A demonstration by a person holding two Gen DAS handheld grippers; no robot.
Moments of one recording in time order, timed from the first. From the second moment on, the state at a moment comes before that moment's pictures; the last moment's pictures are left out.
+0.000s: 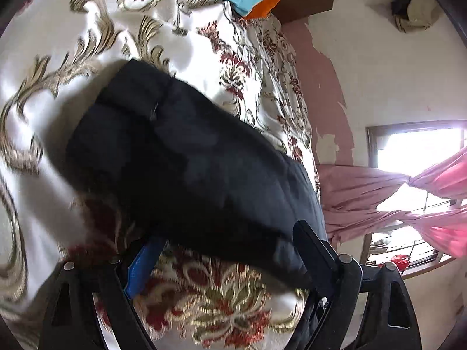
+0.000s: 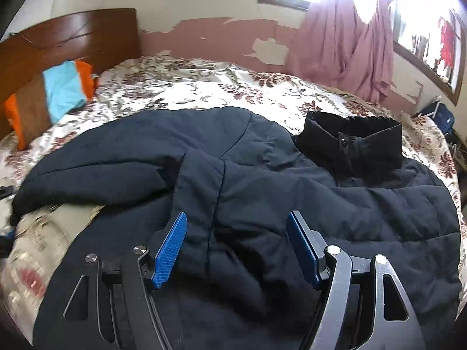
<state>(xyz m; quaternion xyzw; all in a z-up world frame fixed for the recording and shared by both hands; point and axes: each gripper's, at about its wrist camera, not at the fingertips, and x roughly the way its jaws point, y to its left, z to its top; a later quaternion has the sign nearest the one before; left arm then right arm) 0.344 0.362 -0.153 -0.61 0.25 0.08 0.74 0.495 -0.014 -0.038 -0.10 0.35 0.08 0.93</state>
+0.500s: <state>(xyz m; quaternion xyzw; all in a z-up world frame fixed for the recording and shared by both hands) 0.337 0.376 -0.086 -0.50 0.15 0.10 0.85 0.514 -0.013 -0.055 -0.08 0.37 0.07 0.92</state>
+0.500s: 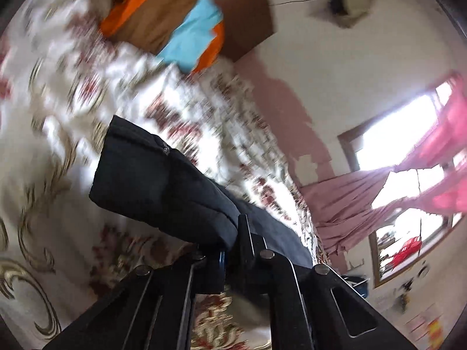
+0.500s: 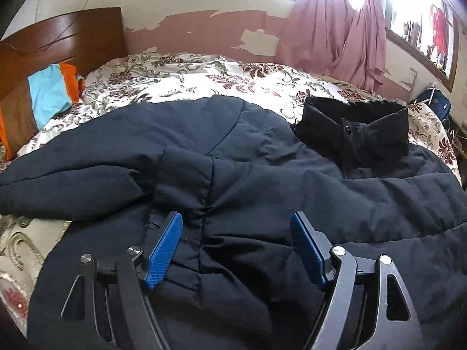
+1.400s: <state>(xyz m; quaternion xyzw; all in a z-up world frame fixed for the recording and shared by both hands) 0.323 0.054 0.077 -0.08 0.09 -0.18 0.98 0.393 -0.231 0.003 0.03 0.32 0.06 0.94</state>
